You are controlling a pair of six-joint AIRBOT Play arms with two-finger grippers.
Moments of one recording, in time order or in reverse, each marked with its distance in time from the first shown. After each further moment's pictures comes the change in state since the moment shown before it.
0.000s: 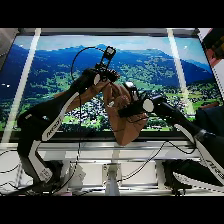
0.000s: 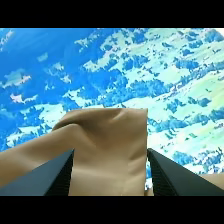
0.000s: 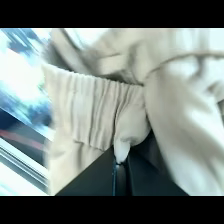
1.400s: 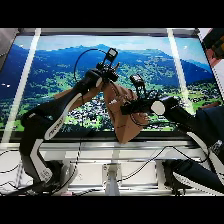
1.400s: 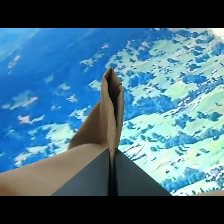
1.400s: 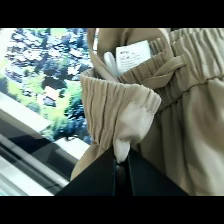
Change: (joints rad) left arm 0.000 -0.011 0.005 0.130 0.043 -0.077; right arm 0.001 0.136 -0.015 -0.035 -0.022 0.033
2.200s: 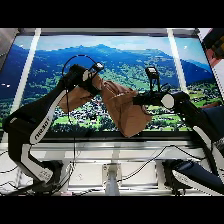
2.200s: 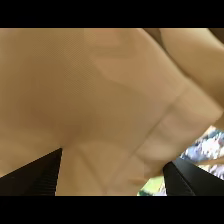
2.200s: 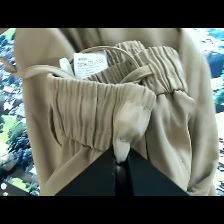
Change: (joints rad) left arm 0.097 0.116 -0.078 -0.003 -0.751 0.141; right arm -0.182 0.000 0.000 -0.082 -0.028 0.003
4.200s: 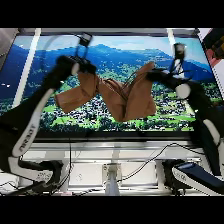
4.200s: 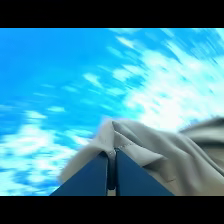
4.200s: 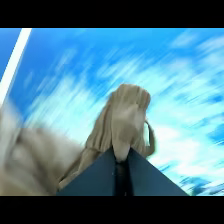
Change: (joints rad) left arm 0.076 0.214 -0.002 0.126 0.362 -0.308; right arm -0.256 0.000 0.126 -0.004 -0.325 0.012
